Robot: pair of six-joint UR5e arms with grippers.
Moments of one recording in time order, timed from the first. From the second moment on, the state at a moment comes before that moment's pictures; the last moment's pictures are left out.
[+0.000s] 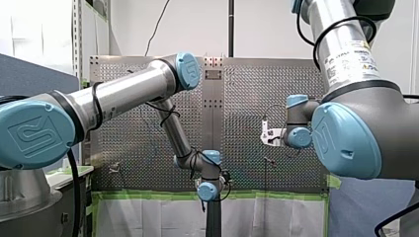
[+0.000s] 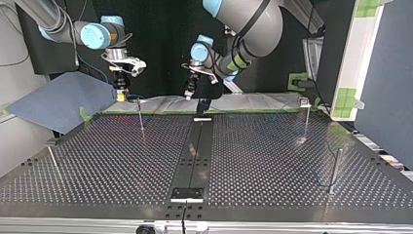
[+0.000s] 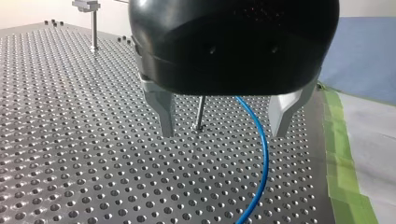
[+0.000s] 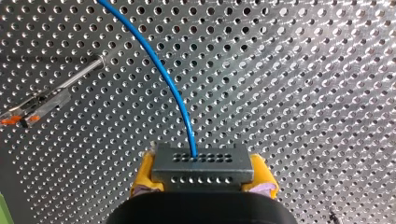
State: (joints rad) left arm -0.65 -2.71 -1.47 -2.14 -1.85 -1.87; right arm 1.85 -1.04 1.95 -0.83 1.49 1.57
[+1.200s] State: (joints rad) left arm -0.63 -2.75 -1.39 -2.21 -1.87 -1.78; right arm 1.85 -1.04 1.95 -0.83 1.49 1.57
